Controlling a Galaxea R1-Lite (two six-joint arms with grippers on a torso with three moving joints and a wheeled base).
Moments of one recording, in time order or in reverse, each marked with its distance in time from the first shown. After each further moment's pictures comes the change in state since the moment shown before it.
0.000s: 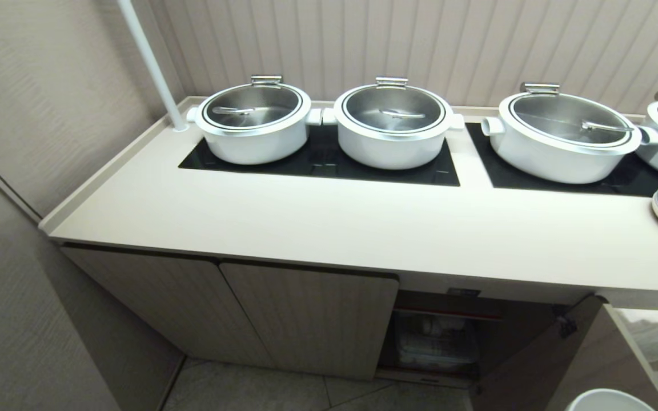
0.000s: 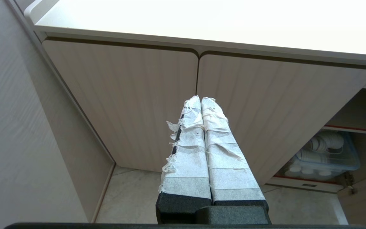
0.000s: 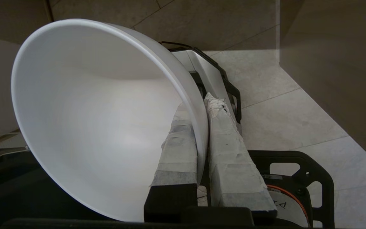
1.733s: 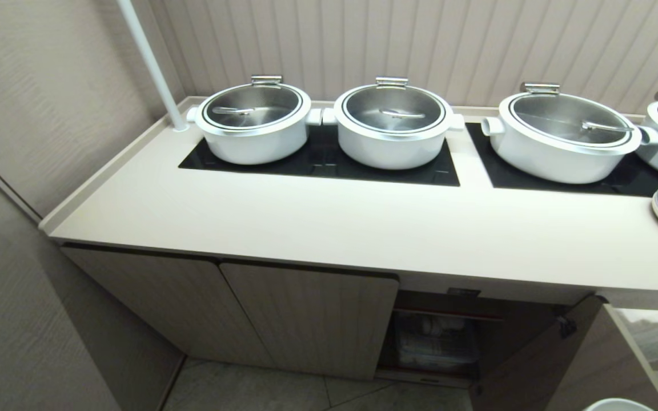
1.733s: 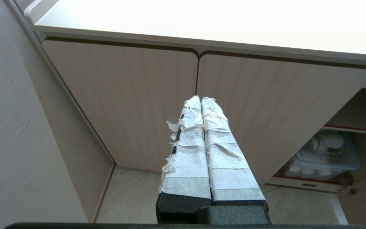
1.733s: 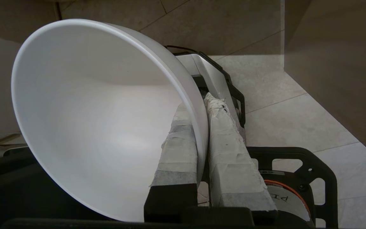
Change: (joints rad) left arm 0.000 0.000 0.000 0.000 0.000 0.000; right arm 0.016 -0.083 0.007 0.037 0.004 0.011
